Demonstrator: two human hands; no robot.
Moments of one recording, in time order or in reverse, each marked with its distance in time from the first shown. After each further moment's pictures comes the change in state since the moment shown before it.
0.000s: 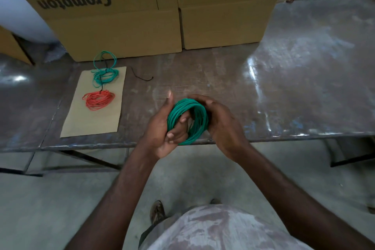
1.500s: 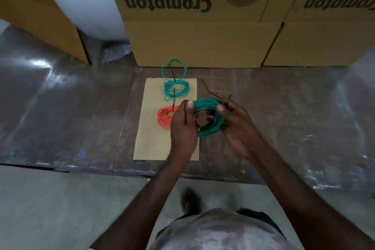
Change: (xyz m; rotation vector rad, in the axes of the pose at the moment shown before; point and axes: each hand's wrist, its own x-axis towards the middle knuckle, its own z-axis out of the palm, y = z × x) left_hand -0.037 0.155 -0.254 0.669 0.827 0.518; right_hand 0.217 0.073 0.247 0.258 -0.011 0.118
